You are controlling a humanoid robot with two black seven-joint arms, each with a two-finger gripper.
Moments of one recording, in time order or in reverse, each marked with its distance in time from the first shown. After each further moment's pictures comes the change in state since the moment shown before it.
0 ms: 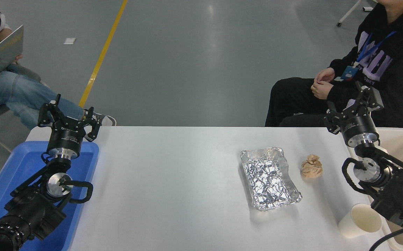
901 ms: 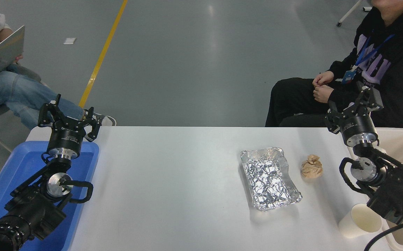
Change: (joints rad) left arm 0.000 0.000 0.000 0.000 0.000 0.000 0.000; right arm 0.021 0.010 -0.055 -0.029 0.008 0.006 0.027
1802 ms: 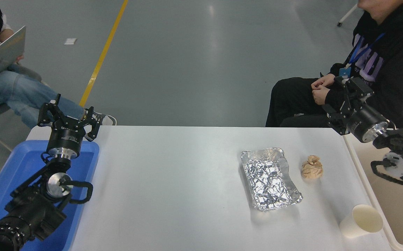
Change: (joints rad) left arm 0.000 0.000 0.000 0.000 0.000 0.000 0.000; right arm 0.414 -0.339 -0.966 0.342 0.016 0.048 -0.001
